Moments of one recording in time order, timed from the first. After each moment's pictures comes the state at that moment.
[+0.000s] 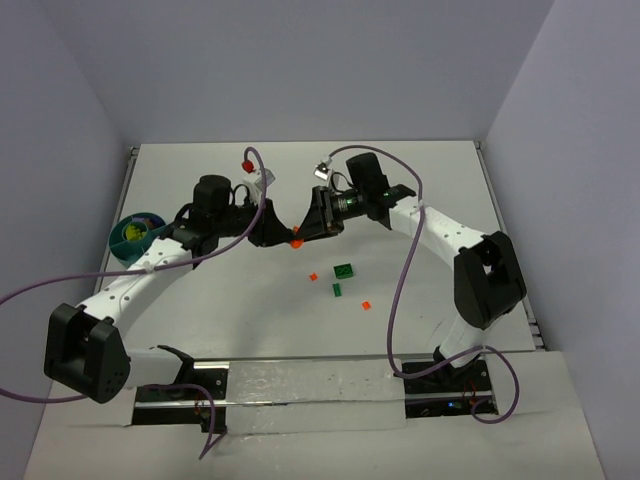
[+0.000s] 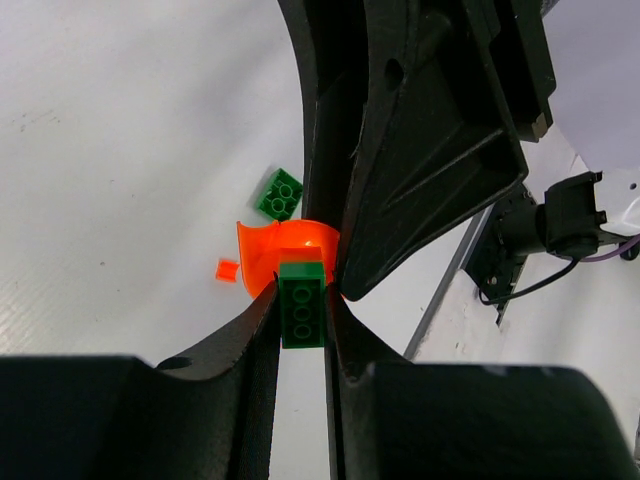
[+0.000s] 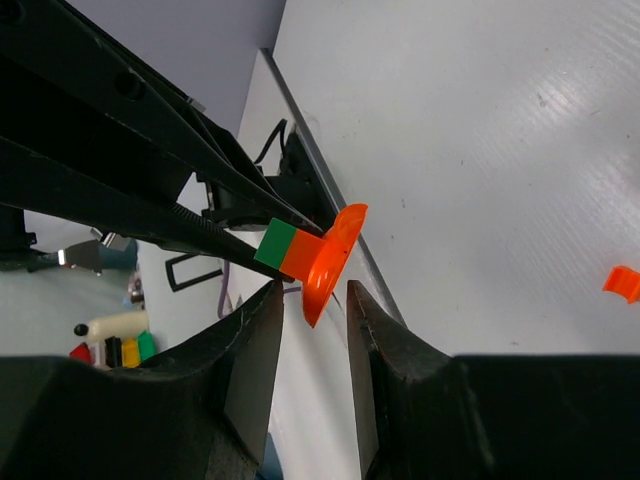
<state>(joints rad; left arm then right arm) -0.46 1.29 0.97 -0.18 0.66 -0.26 0.51 1.69 1.28 -0.28 -0.94 0.62</state>
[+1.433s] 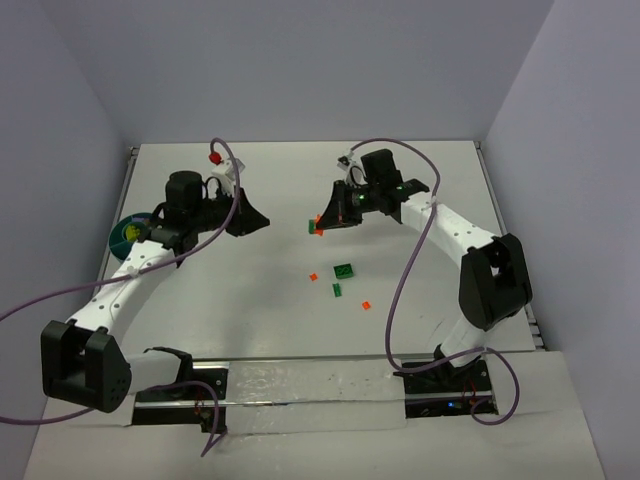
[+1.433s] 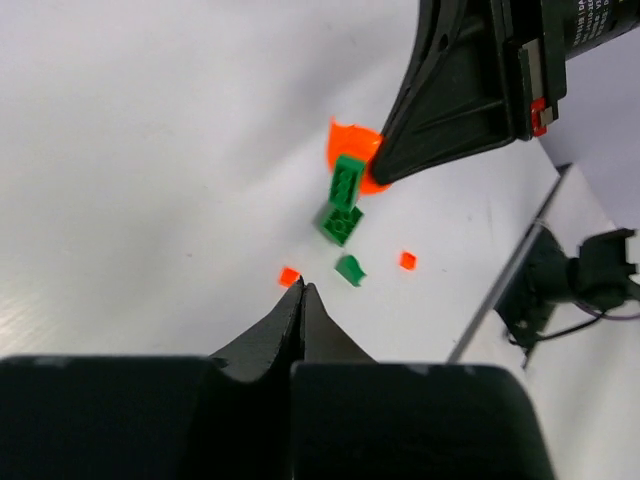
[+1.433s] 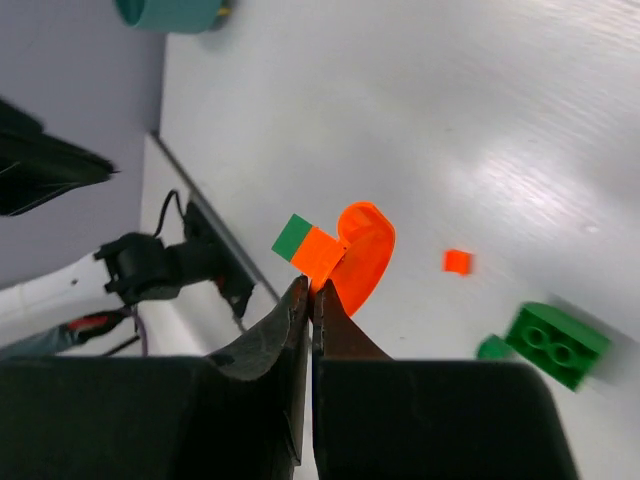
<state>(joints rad) -0.30 1.24 0.95 -0.19 0.67 -0.26 0.45 1.67 1.30 -0.39 -0.70 0.52</state>
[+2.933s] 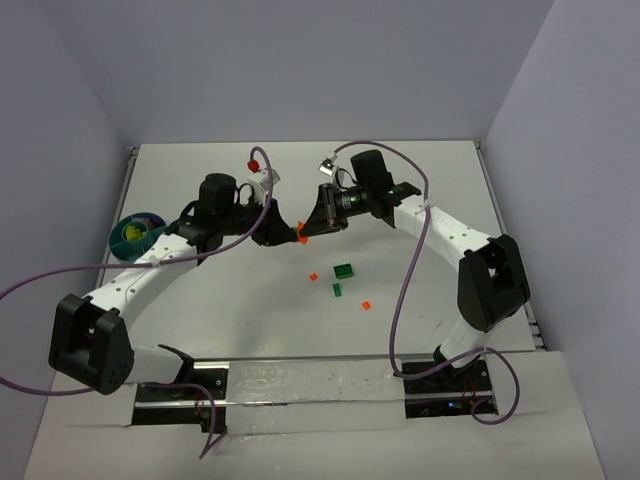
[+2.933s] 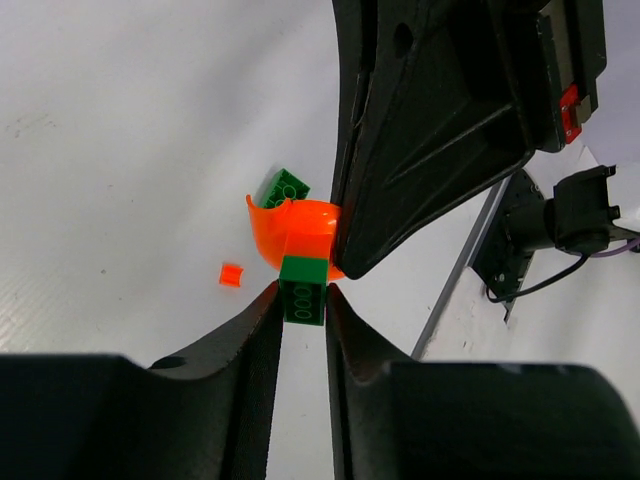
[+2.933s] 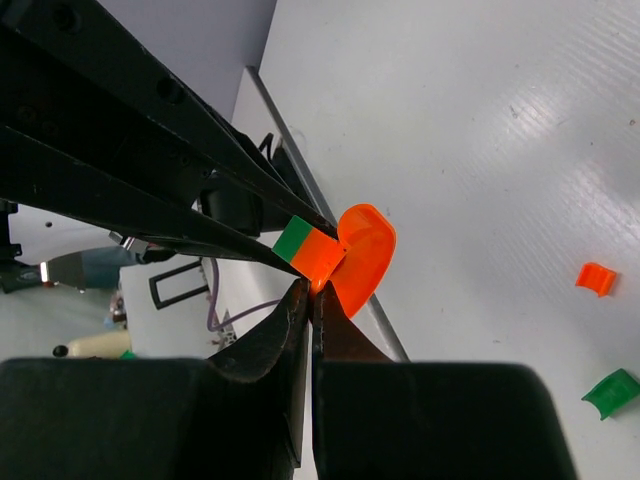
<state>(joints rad) -0.47 1.34 0.98 -0.17 0.66 -0.24 0.50 1.67 1.29 -0.32 -0.90 0.59</state>
